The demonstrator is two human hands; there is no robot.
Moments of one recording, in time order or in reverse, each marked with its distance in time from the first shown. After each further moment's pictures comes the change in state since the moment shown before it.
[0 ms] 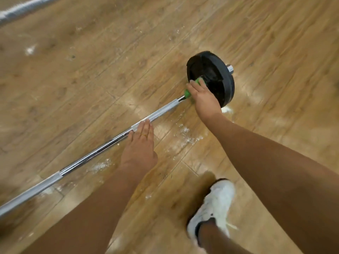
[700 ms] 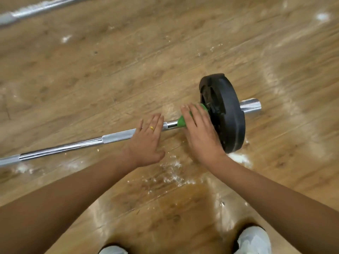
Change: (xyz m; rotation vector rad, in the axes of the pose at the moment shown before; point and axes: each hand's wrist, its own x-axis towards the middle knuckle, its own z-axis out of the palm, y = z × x) left_hand 0.152 0.065 0.001 -0.038 0.163 -0.162; right_hand 0.050 0.076 0.069 0.167 0.189 -0.512
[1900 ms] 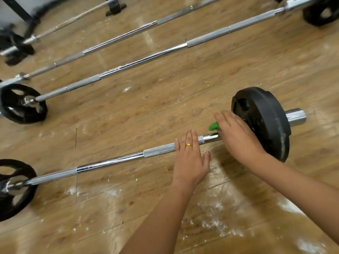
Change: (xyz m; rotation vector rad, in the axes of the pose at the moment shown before) left_hand 0.046 0.013 0.035 -0.160 0.644 -0.261; right_hand 0.084 0.022 0.009 -0.054 0.077 -0.115
